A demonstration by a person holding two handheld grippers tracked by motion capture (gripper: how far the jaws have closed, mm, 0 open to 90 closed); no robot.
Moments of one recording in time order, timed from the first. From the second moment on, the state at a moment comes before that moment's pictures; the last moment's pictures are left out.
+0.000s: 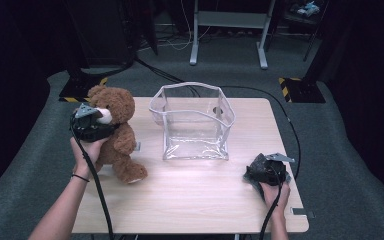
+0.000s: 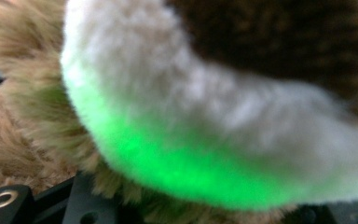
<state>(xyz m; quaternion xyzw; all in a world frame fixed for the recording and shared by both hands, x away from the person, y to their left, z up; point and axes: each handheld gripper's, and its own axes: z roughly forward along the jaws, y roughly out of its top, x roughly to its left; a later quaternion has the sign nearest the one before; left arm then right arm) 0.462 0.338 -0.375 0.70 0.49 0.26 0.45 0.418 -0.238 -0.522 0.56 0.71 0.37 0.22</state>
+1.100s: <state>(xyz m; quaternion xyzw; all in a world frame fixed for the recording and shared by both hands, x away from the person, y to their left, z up) 0.475 0.337 -0.319 0.69 0.48 0.30 0.46 0.399 -0.220 -0.482 0.52 0.73 0.37 0.25</state>
